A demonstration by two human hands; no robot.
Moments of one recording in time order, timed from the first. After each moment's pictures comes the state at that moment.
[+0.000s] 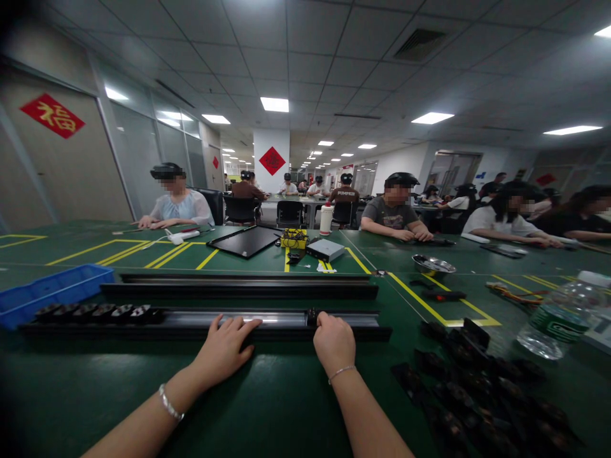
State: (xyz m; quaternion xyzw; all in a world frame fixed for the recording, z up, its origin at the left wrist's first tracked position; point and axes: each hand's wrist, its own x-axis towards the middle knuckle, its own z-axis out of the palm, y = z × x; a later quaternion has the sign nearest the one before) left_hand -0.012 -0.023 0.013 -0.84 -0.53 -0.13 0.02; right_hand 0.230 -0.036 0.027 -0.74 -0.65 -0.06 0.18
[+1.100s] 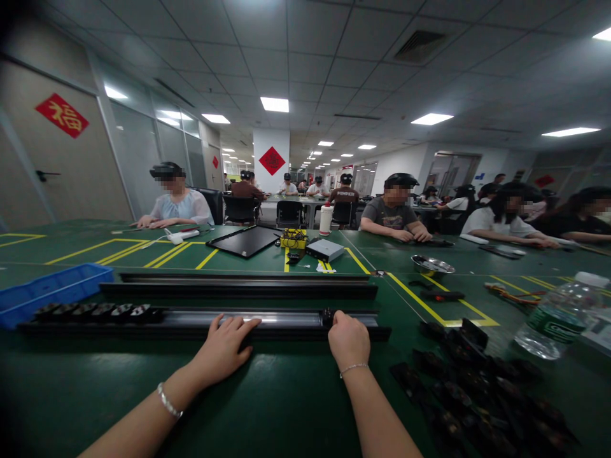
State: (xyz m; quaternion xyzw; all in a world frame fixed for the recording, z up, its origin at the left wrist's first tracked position) left_hand -0.018 -0.019 0.005 -0.85 -0.51 -0.15 0.02; right_hand 0.252 -0.036 0.033 -0.80 -0.58 -0.03 0.17
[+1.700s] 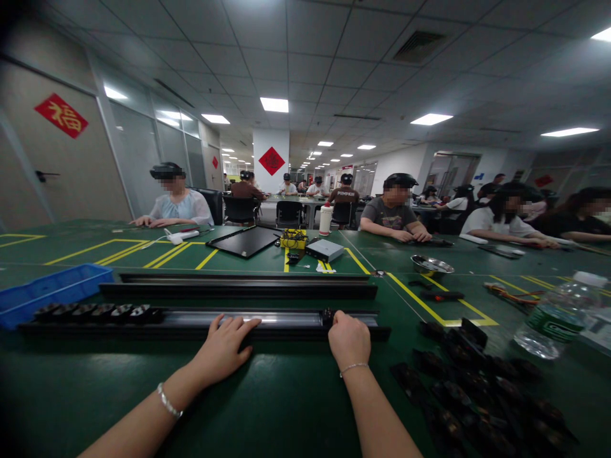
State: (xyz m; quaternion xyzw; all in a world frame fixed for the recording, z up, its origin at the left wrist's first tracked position) left_hand -0.017 -0.020 0.008 -0.84 -0.52 -0.14 0.01; right_hand 0.254 -0.036 0.032 -0.79 -0.59 -0.05 0.16
